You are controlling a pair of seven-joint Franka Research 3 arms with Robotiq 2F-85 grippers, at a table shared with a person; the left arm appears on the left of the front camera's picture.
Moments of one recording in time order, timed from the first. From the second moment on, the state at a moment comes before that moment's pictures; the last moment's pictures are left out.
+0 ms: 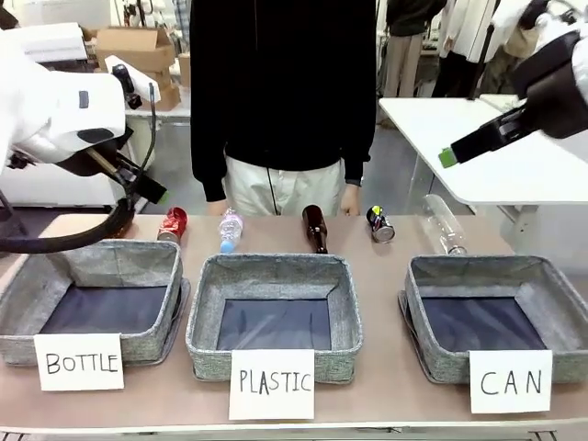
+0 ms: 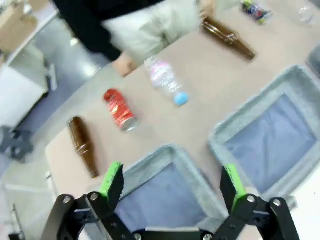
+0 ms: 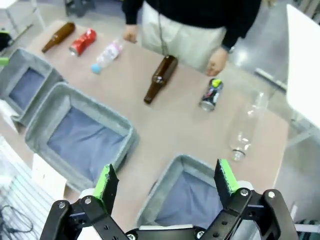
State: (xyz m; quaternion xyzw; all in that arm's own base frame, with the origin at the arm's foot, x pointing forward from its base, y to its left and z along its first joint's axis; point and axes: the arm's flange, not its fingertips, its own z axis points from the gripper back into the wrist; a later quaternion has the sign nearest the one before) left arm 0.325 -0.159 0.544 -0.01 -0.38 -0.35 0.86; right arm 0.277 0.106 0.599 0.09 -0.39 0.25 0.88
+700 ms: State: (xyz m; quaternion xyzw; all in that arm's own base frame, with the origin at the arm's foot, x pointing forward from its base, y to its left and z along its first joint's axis) left arm 0.359 0.014 0.543 -0.55 -0.43 -0.23 0.68; right arm 0.329 -0.045 0.521 0.56 -0.16 0.02 0.81
